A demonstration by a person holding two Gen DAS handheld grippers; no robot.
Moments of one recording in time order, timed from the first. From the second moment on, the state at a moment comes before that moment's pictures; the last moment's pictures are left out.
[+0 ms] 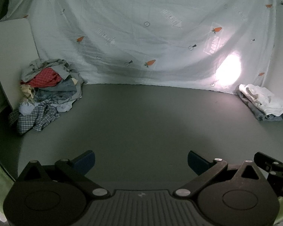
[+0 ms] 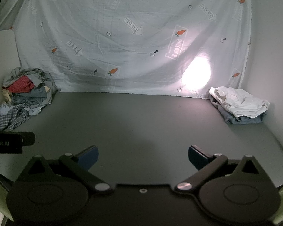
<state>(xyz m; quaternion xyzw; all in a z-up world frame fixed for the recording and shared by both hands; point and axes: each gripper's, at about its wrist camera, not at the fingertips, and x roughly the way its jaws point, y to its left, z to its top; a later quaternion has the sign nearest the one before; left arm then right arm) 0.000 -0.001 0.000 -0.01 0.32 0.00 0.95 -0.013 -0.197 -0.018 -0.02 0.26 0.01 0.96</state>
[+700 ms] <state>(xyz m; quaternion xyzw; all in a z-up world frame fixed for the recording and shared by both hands) 0.001 0.007 -0.007 0.00 0.32 -0.01 0.95 -0.015 -0.193 -0.017 -0.02 0.26 0.00 0.96</state>
